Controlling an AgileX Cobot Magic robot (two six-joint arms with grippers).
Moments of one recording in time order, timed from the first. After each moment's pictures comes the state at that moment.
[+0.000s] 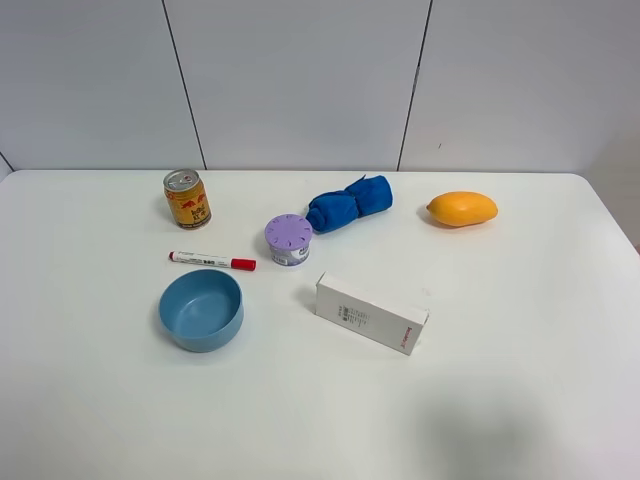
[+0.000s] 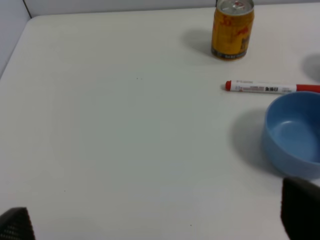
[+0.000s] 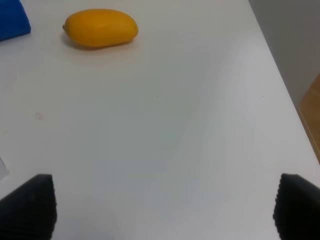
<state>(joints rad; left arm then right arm) 0.08 -0.01 -0.51 0.00 1.06 0.02 -0.04 0.00 -0.51 -0.07 1.07 0.00</state>
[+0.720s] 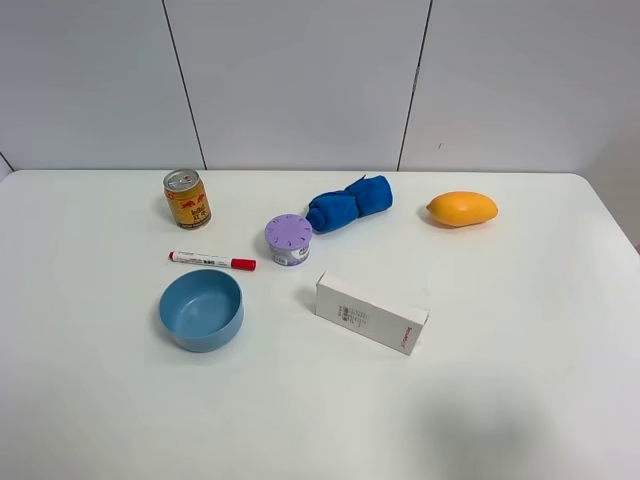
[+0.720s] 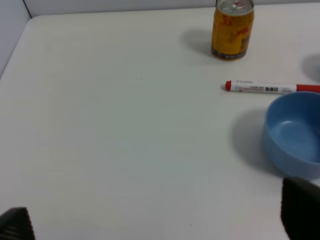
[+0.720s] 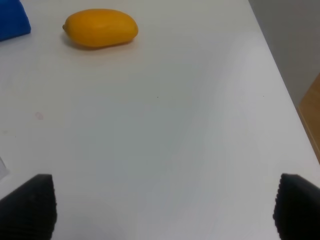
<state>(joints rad) 0.08 -0.01 -0.51 0.00 1.06 0.02 -0.04 0.00 -0.51 -0.07 1.07 0.00</state>
